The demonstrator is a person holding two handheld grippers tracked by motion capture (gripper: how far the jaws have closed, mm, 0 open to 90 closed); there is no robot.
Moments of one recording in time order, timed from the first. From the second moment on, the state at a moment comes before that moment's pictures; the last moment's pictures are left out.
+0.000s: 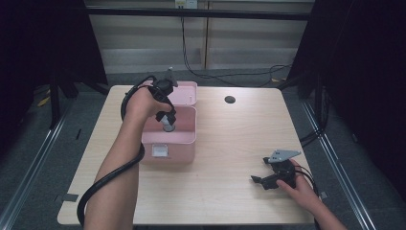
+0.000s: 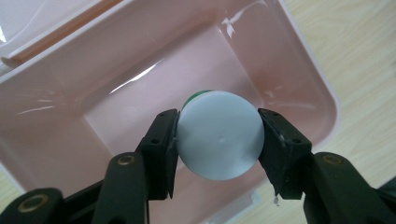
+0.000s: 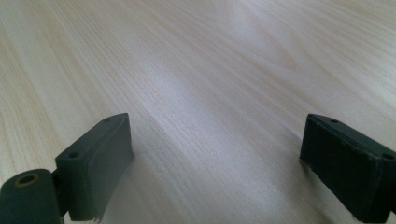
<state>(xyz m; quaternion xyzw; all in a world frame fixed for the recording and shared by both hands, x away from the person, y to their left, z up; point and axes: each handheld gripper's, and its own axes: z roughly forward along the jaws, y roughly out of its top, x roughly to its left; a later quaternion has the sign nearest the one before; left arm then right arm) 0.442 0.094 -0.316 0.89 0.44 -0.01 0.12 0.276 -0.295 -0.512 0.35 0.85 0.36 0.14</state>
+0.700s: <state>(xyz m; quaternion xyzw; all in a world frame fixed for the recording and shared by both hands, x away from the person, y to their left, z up) 0.452 0.074 -0.352 0.89 0.45 -0.02 0.11 0.276 -0.295 -0.512 0.35 0.85 0.36 0.14</state>
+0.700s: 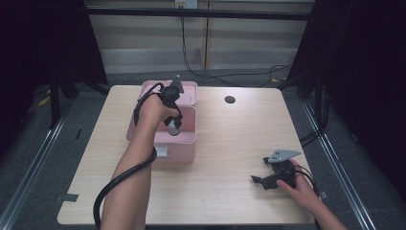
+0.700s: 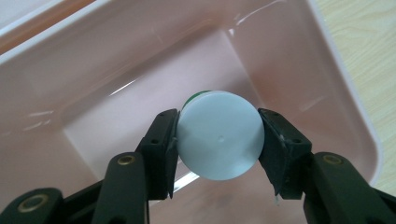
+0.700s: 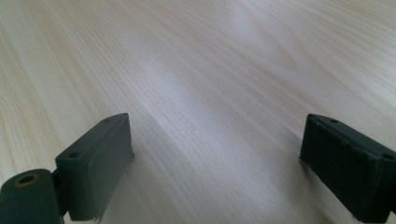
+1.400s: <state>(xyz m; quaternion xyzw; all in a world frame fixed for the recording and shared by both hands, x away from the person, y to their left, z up) 0.448 0.048 -0.389 0.94 0.33 0.00 0.10 0.276 -0.295 -0.512 0.35 0.85 0.37 0.14</state>
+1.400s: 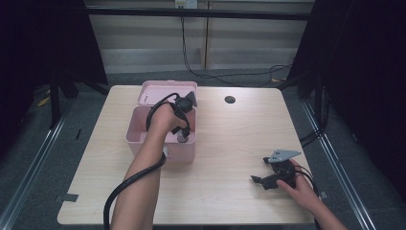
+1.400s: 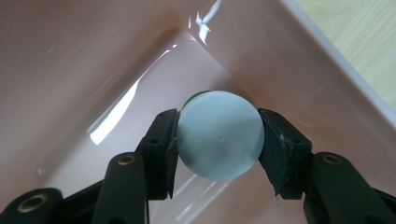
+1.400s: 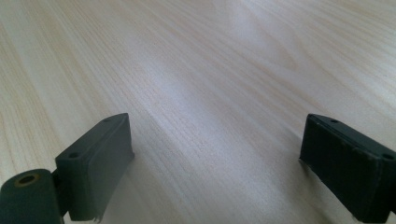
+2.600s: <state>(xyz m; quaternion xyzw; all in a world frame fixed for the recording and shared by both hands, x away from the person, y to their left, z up) 0.447 0.033 -0.420 0.97 0.22 0.00 0.09 0.276 -0.295 -0.512 0.35 0.85 0.36 0.14</state>
